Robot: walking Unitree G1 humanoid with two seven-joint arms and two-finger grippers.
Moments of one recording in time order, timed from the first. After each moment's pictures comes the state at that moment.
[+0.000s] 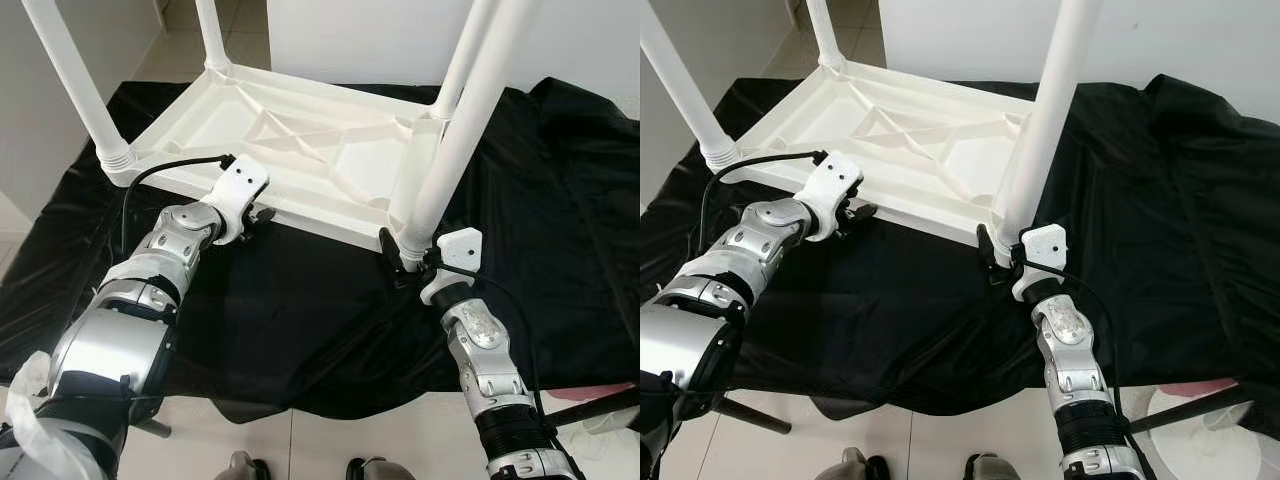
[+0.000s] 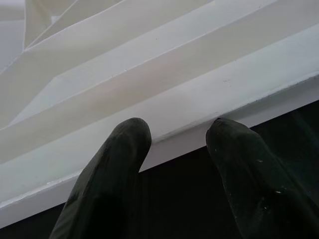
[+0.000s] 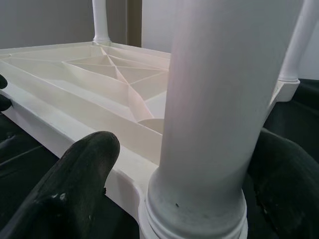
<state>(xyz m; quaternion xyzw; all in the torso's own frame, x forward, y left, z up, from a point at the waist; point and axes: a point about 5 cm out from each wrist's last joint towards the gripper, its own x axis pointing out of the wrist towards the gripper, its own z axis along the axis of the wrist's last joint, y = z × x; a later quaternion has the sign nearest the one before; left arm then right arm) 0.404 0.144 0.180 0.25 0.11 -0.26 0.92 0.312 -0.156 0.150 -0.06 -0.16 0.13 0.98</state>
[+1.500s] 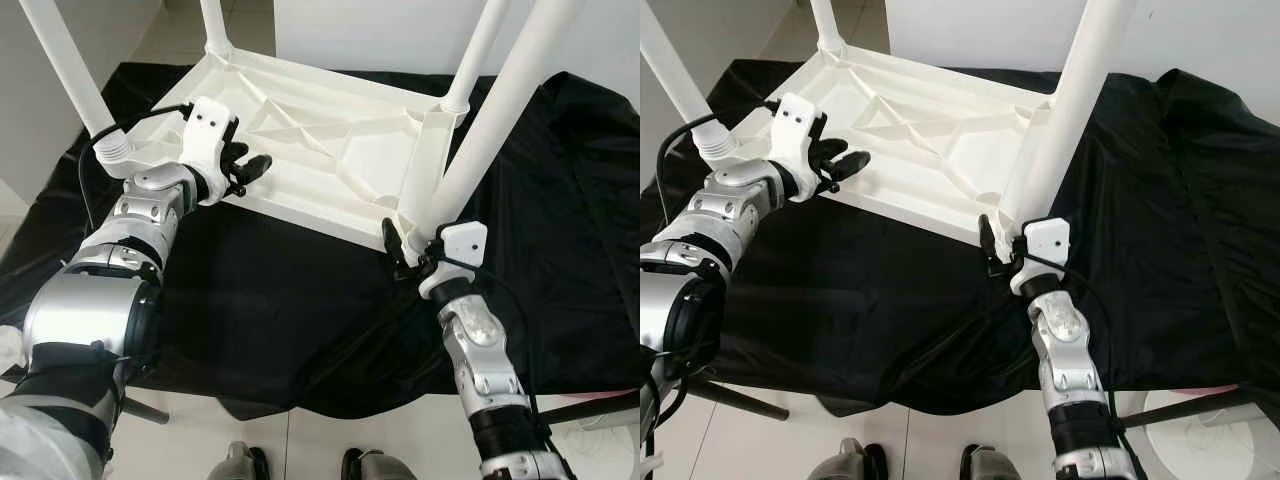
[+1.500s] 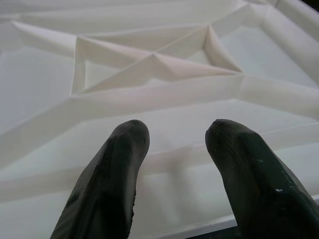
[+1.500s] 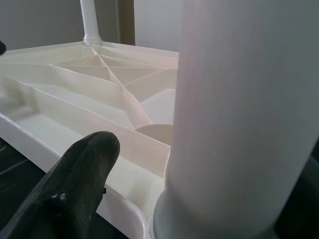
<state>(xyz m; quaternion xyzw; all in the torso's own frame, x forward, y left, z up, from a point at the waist) 0.415 0.155 0.237 0.09 0.03 -0.30 0.95 0.307 -0.147 0.160 -0.03 -0.17 0.11 0.98</state>
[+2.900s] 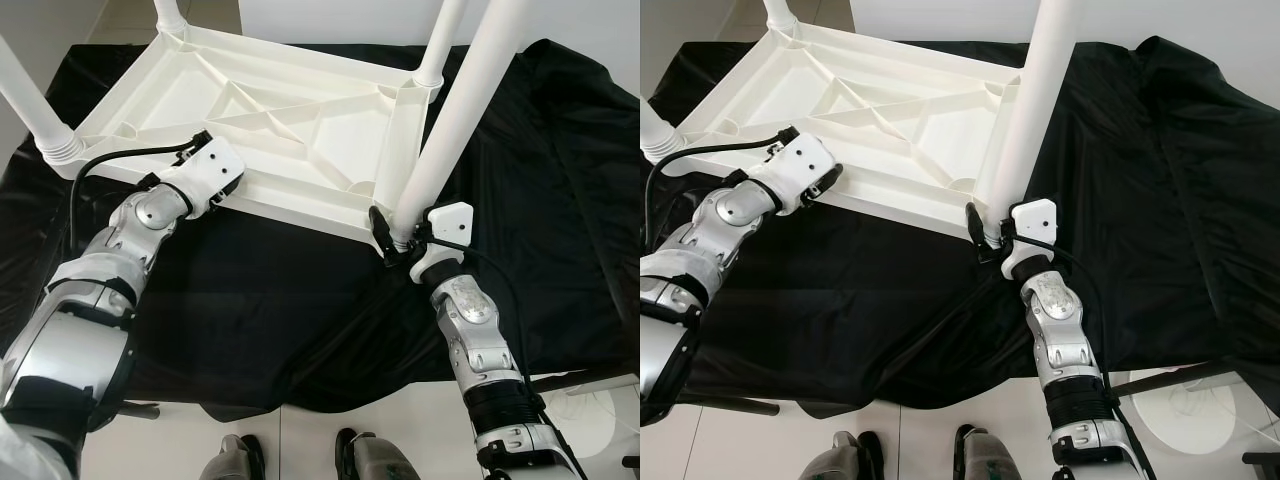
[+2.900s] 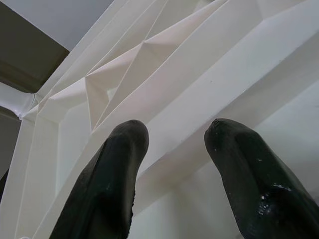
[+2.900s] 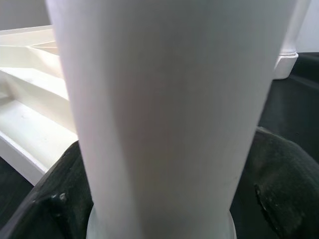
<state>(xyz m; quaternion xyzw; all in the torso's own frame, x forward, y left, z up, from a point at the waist) 0.397 0.176 0.203 0.41 -0.04 -0.23 0.88 0.330 -0.141 0.172 -0.04 -0.17 0.14 0.97</state>
